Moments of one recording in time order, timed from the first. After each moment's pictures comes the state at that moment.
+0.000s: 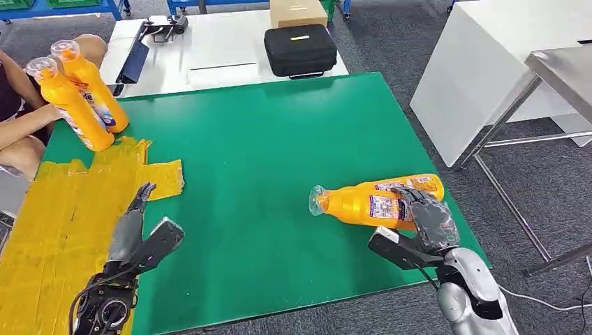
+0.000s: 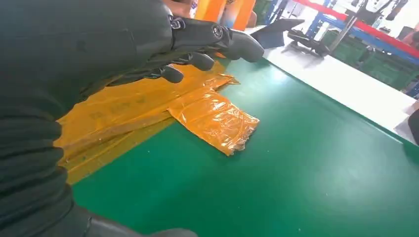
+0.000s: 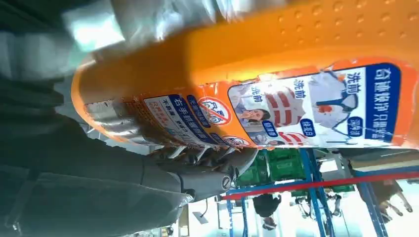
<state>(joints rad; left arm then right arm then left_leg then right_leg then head) -0.06 0.03 -0.13 -1.48 -0.89 0.16 -0.11 0.08 -0.23 0.03 -1.68 0.99 -0.11 -0.12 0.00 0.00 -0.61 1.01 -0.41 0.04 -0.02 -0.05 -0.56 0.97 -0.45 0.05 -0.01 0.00</state>
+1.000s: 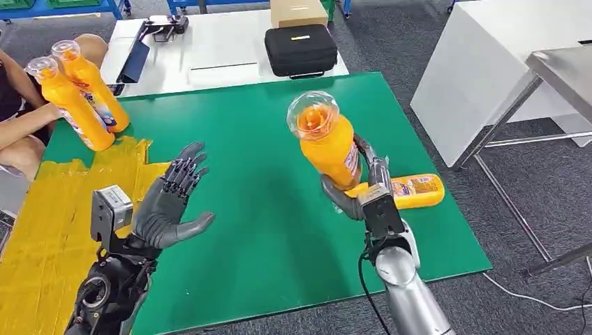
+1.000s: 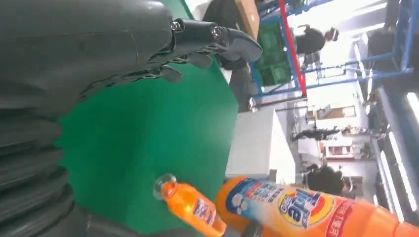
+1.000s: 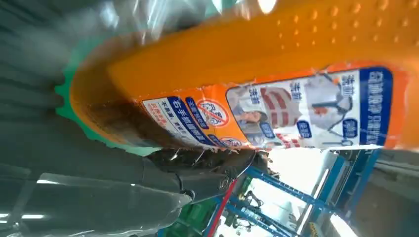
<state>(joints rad) -0.16 0.03 -0.34 -1.72 0.06 -0.19 -0.11 -0.17 -0.01 0.31 -1.58 0.26 -0.32 -0.33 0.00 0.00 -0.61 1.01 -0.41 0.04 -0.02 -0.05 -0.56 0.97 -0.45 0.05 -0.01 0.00</state>
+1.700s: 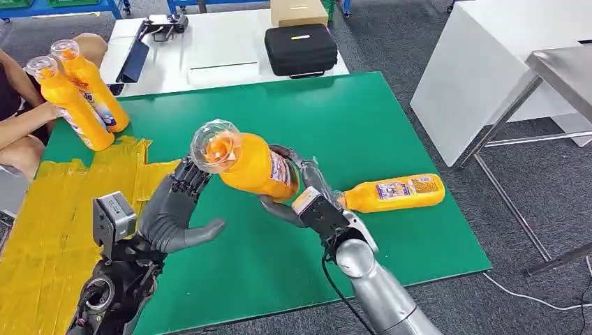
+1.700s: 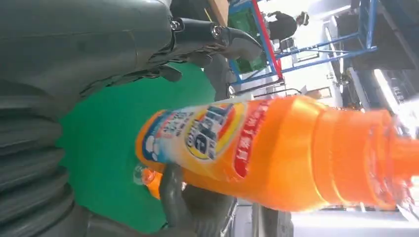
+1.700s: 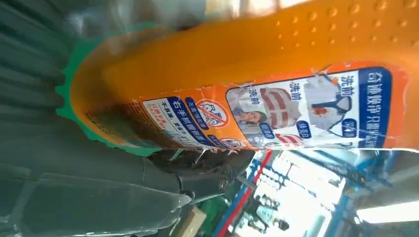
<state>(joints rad) -0.18 0.05 -0.42 -1.78 0.06 -0.17 -0.13 -0.29 0.05 0.51 -1.43 0.24 -0.15 -0.32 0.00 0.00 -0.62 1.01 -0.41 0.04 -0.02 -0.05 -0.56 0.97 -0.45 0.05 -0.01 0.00</state>
